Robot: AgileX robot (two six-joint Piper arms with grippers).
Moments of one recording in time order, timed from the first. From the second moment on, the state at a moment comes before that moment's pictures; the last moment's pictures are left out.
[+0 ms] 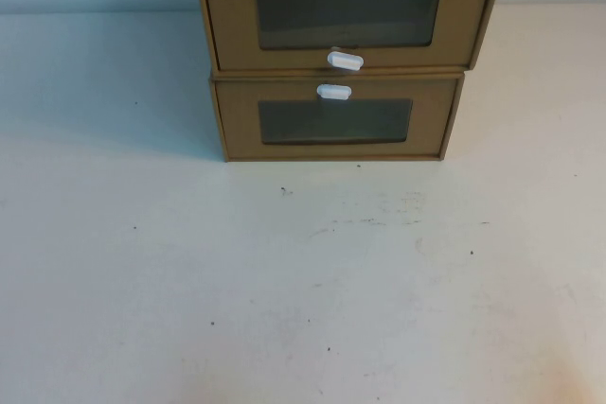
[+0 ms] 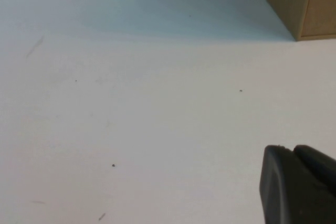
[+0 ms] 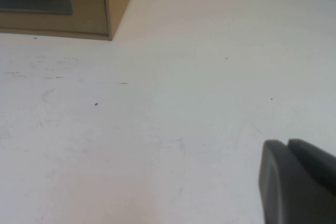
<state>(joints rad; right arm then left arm) 0.02 -0.01 0.02 0.21 0.36 -0.20 -0.03 -0.01 0.03 -0.12 0.34 0.18</state>
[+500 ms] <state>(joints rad) 0.02 -0.01 0.02 0.21 0.36 -0.20 -0.03 -0.01 0.03 -0.60 0.11 0.01</state>
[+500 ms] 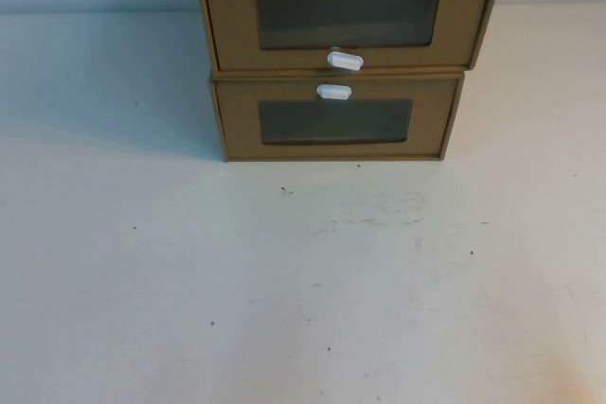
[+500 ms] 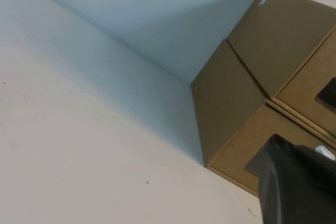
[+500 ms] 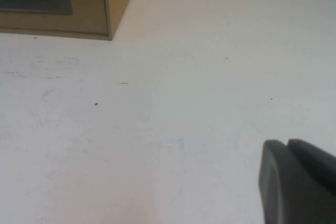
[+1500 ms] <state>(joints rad) 0.02 -0.01 0.02 0.24 0.36 -0.20 -0.03 1.05 -1.11 -0.77 0.91 0.71</state>
